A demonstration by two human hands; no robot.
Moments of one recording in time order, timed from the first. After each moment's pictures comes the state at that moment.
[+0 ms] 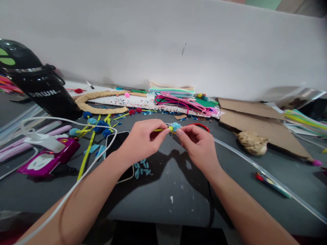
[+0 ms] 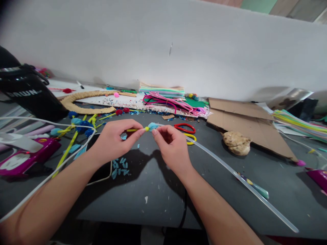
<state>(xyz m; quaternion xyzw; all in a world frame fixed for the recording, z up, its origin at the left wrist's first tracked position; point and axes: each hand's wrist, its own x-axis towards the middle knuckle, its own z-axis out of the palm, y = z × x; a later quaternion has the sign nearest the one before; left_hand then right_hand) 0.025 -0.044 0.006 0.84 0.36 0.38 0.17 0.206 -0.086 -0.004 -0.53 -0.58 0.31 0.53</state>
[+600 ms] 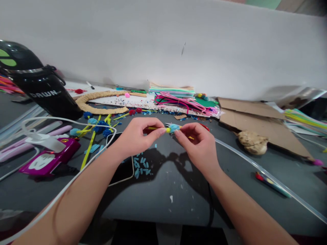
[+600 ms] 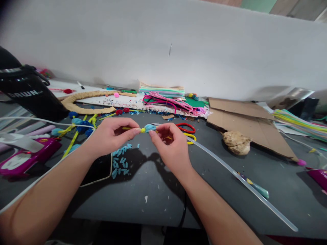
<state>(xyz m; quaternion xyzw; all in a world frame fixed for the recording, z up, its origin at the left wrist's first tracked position) 0.014 -0.038 0.015 0.81 0.36 0.35 0.29 0.204 -0.091 -0.005 -0.53 -0.57 0.30 0.55</state>
